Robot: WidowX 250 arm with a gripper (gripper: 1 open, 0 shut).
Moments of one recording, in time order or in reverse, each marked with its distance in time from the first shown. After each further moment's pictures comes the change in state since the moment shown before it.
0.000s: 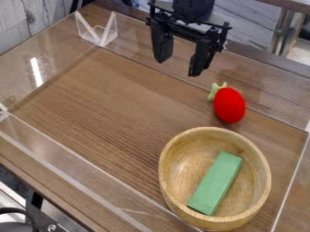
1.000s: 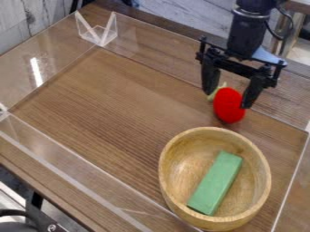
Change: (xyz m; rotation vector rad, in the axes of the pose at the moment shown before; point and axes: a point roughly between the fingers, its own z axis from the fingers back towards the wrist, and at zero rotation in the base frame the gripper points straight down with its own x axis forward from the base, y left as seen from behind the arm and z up) arm 0.016 -0.073 -0.037 -0.011 0.060 0.024
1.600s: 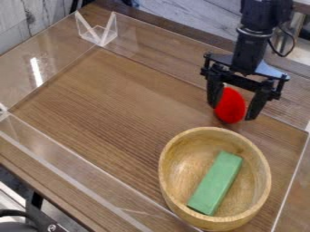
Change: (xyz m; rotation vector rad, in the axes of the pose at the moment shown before) arm 0.013 -0.004 -0.021 -0.015 -0.012 0.062
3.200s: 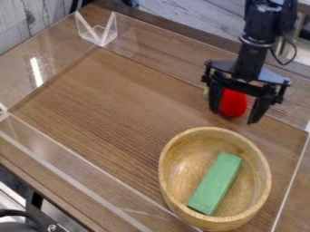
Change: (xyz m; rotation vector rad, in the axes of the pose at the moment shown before) arm -0.003 -0.003 0.004 0.020 -0.059 0.113
